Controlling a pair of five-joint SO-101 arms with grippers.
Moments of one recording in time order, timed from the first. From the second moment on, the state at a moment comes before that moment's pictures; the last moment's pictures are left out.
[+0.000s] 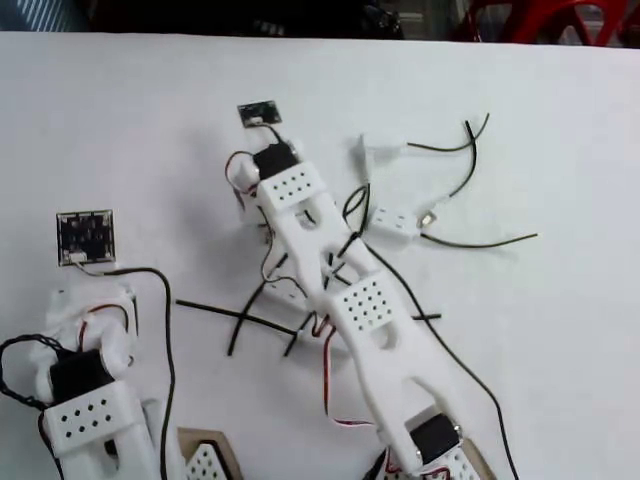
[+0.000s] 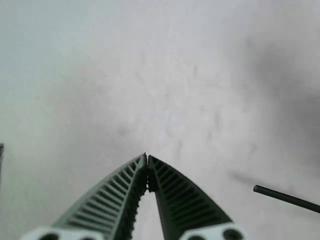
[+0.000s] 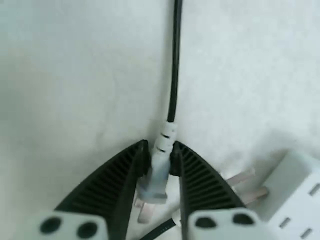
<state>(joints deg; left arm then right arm) -29.1 -73.7 78.2 53.4 -16.8 -35.3 70.6 -76.4 94.0 -14.2</state>
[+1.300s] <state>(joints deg) -29.1 -73.7 79.2 52.0 -16.8 -11.1 14.1 -3.2 97.9 24.5</state>
